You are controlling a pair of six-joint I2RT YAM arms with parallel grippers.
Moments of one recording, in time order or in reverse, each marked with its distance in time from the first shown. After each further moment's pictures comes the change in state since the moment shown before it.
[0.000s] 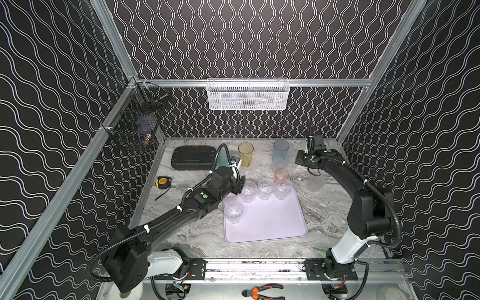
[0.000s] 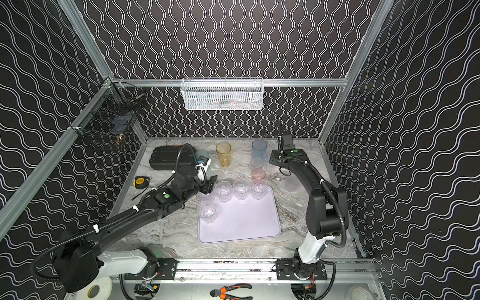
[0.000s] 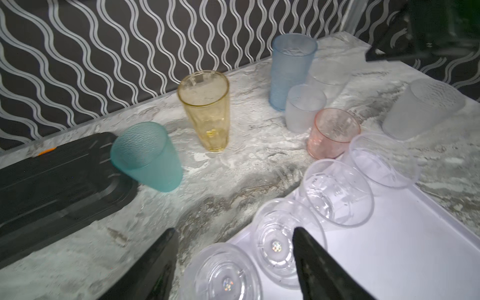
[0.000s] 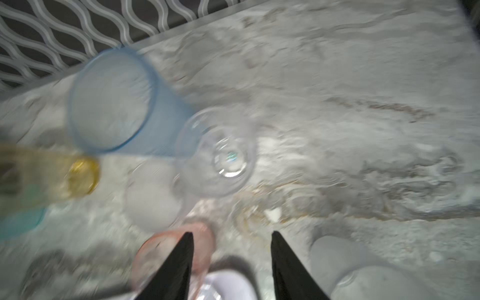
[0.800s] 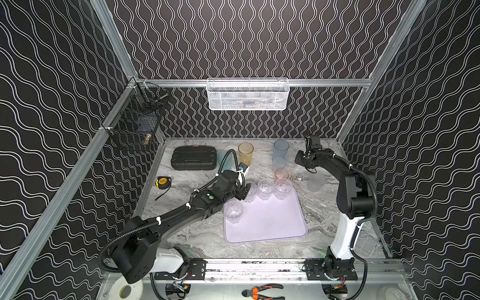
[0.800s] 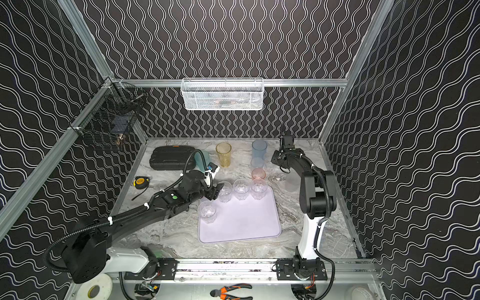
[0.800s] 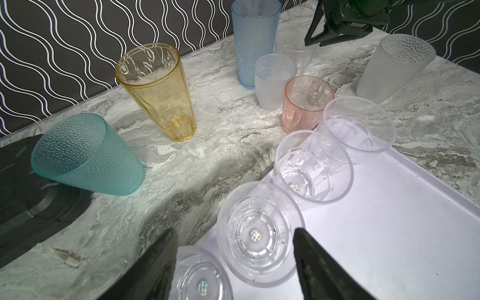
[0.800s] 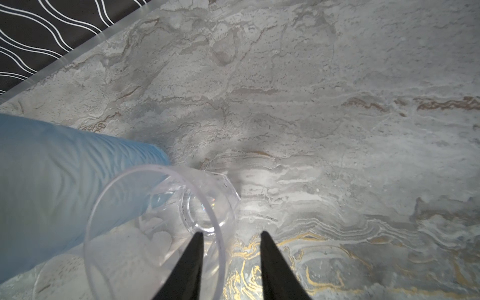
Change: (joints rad) left arm -0.011 0.072 -0.038 0.047 0.103 0.046; right arm -0.059 0.253 0.103 0.080 -0.072 0.042
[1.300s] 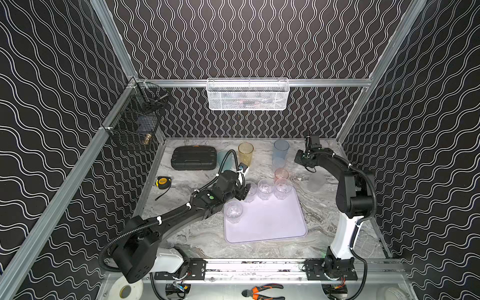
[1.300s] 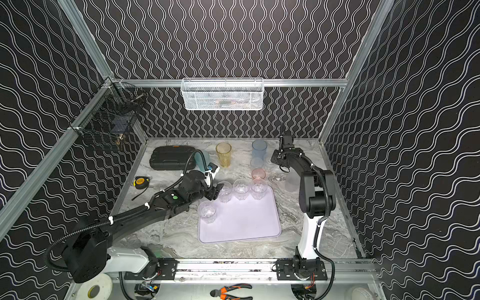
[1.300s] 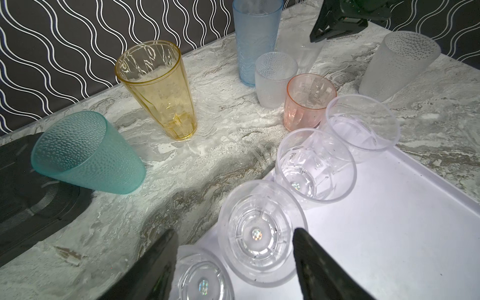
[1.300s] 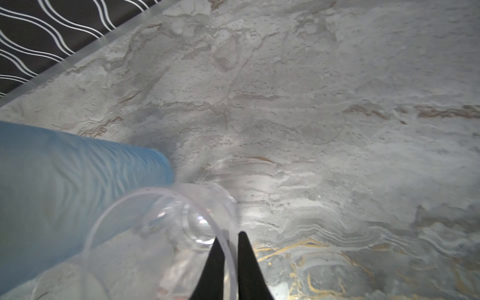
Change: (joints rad) left arm 0.000 0.008 -0.003 0.002 -0.008 0.000; right arm -0.002 0.000 0.018 -0.010 0.012 -0.005
